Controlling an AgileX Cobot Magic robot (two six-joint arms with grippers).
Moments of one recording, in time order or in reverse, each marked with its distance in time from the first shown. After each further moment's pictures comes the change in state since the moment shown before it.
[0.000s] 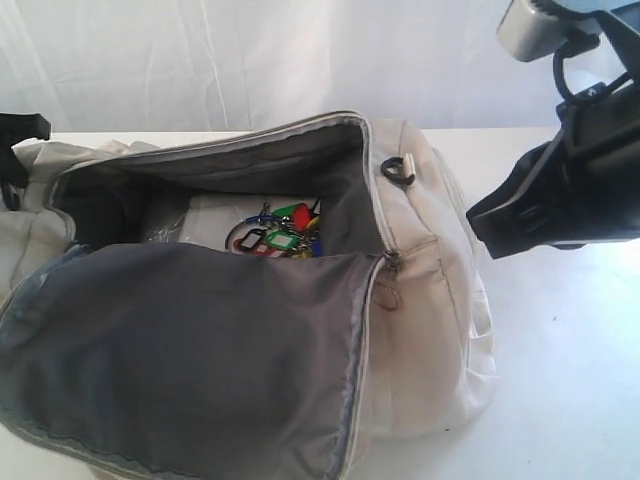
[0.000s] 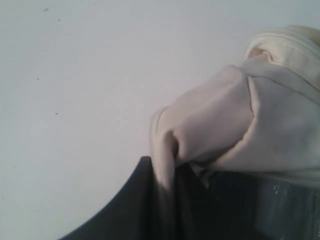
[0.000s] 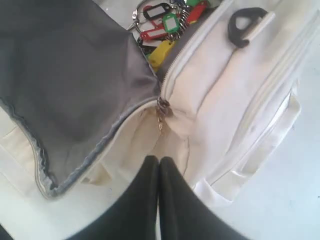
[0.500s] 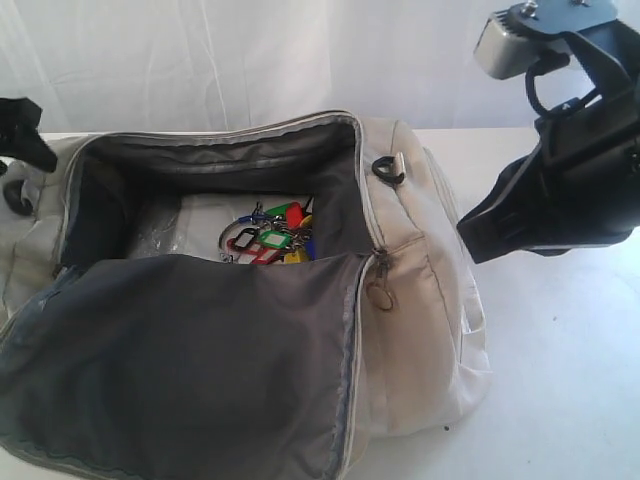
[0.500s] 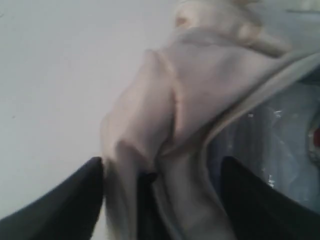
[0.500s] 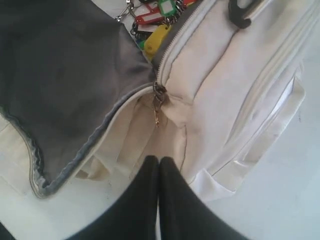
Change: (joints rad) left arm 0.035 0.007 -0.097 -0.214 0.212 0.304; right arm 0.000 0.048 0.000 0.000 -0.001 0.000
